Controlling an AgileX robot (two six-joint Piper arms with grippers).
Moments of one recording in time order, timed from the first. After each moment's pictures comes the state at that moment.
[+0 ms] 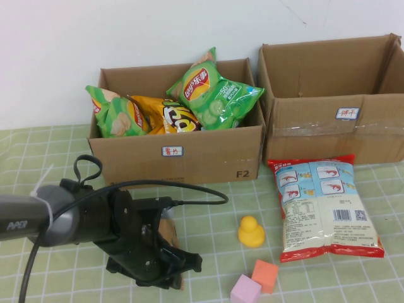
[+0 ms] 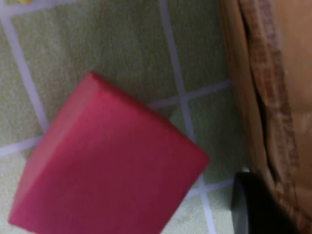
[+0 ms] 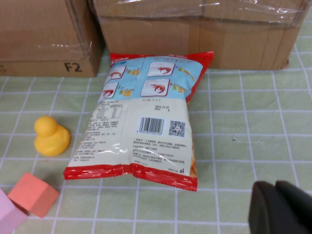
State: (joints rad) right arm 0.02 0.58 -0.40 0.34 0.51 -0.32; left arm -0.46 1.87 -0.92 -0.52 0.48 0.01
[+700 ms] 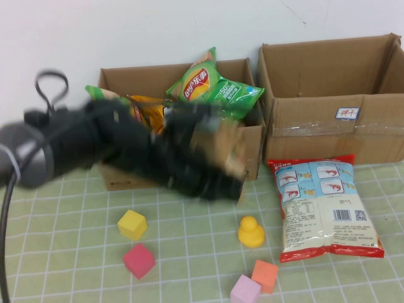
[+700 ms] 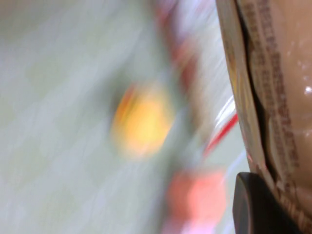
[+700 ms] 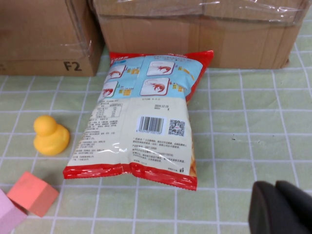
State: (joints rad) right arm 0.02 0.58 -0.40 0.34 0.51 -0.32; left arm -0.46 1.73 -1.23 -0.81 0.73 0.45
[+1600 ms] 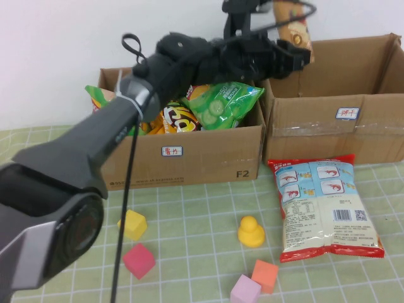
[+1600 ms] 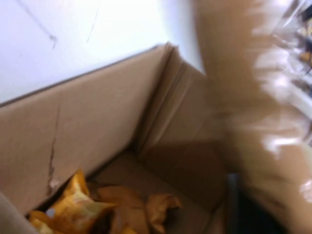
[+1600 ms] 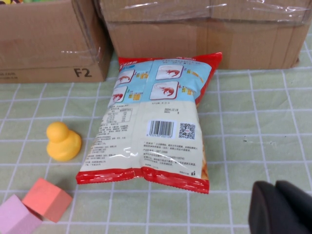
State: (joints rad) right arm 0.02 0.58 -0.40 0.39 0.51 -0.33; left arm -0.46 2.38 -2.27 -1.30 0.62 0.90
